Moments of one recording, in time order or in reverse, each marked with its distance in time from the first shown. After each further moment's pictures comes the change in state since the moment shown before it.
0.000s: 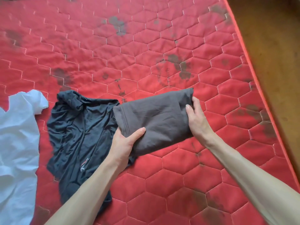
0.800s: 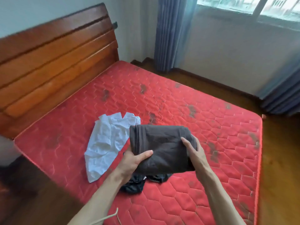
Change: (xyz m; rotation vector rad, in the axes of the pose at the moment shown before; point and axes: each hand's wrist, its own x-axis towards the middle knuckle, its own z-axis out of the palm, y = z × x) left_hand -0.367 0.273 -0.115 -0.242 0.287 0.271; right_hand -0.239 -0.409 0.011 0.096 -0.455 -0.112
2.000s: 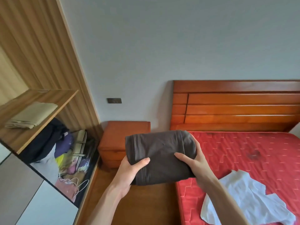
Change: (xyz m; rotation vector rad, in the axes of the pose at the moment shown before) left_hand -0.429 0.028 -0.446 -0.320 1.008 0.254; right_hand -0.321 -0.052 0.557 -0.095 -1.263 -0.261
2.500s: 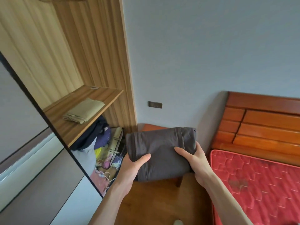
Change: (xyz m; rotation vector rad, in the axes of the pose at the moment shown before) left_hand 0.066 0.044 -0.150 -0.001 0.383 0.069; right_hand 0.143 0.001 0.188 0.022 -0.201 0.141
